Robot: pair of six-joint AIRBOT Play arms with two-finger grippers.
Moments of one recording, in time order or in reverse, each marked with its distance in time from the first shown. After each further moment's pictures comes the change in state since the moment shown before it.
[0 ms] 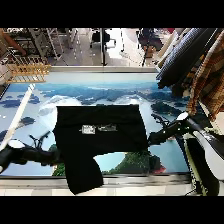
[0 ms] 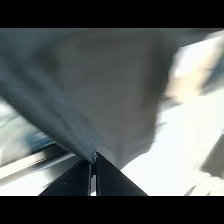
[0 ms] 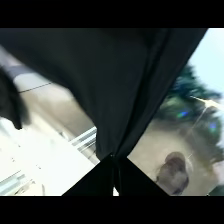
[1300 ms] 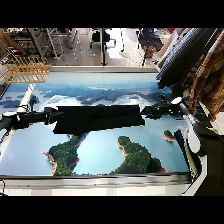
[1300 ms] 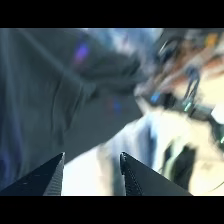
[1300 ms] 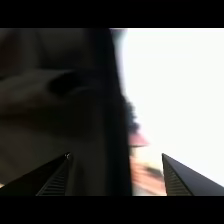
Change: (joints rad) left arm 0.063 -0.600 0.697 -0.406 0.032 0.133; right arm 0.018 -0.460 0.609 0.106 -0.320 0.228
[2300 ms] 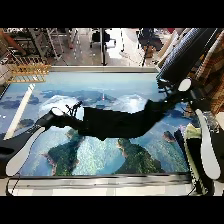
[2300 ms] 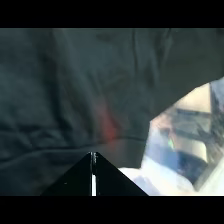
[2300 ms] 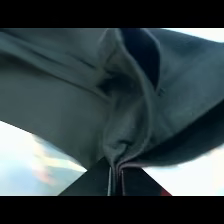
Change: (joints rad) left arm -0.494 -0.013 0.003 0.341 0.275 -0.089; right arm 0.176 0.407 0.019 -0.446 0.243 0.184
